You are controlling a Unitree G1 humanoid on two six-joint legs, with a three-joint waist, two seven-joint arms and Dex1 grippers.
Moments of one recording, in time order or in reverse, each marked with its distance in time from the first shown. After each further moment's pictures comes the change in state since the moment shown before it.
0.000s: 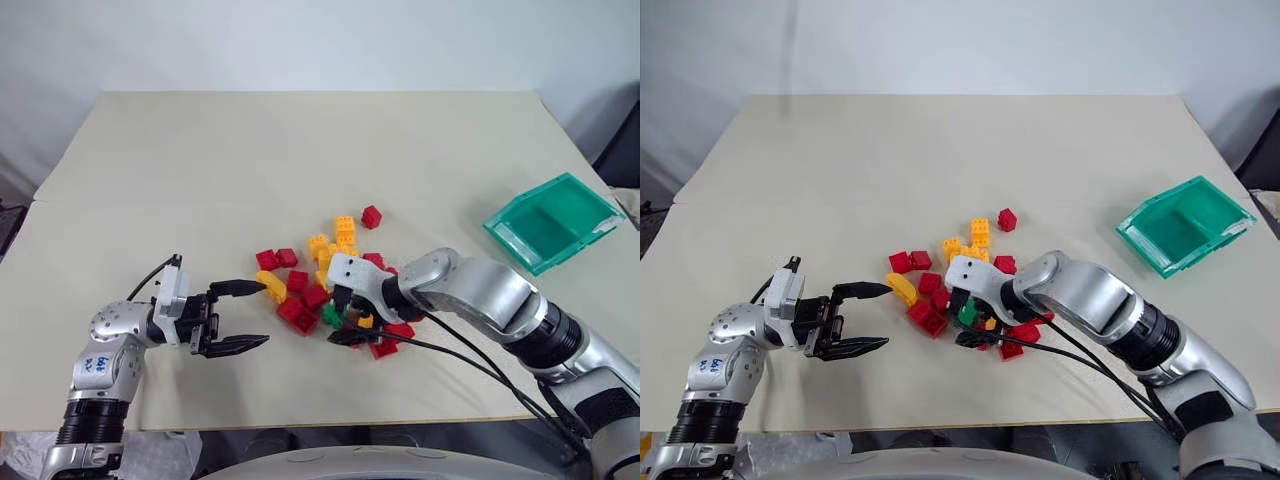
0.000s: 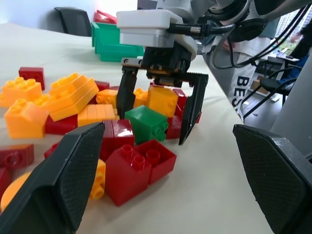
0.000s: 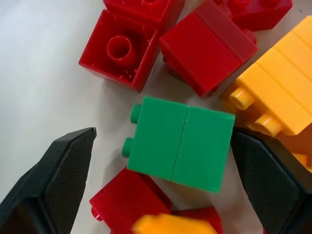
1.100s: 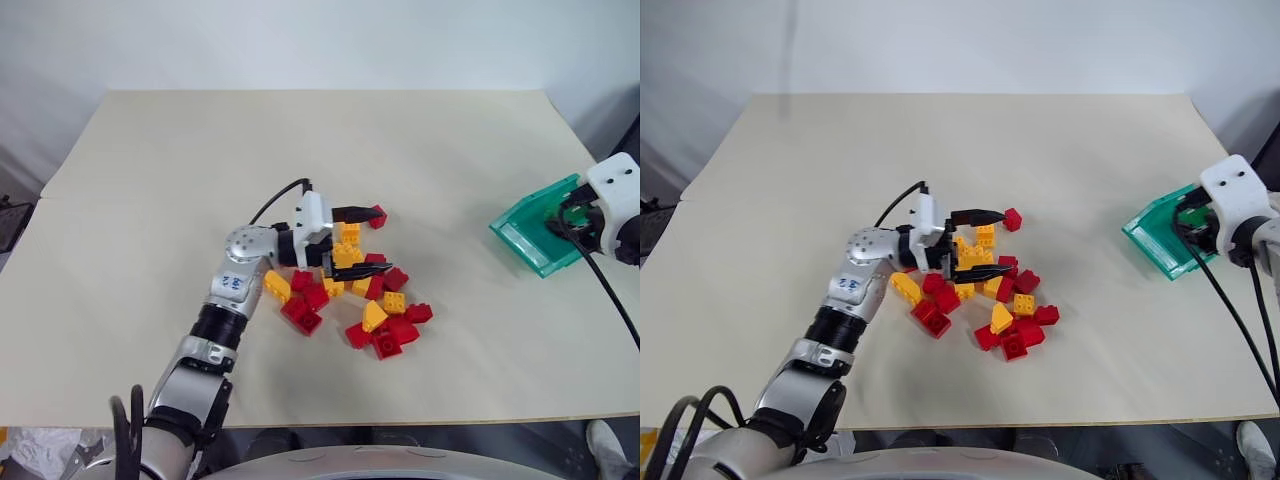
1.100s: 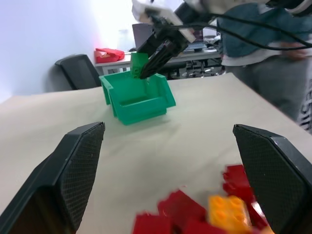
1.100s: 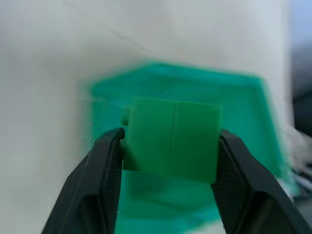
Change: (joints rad) left arm -0.620 -0.435 -0.271 0.438 0.338 -0.220 0.326; right arm 0.256 -0.397 -0.743 0.578 -0.337 -0.501 -0.163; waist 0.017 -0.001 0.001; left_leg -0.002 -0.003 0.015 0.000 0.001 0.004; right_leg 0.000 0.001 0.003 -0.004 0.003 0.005
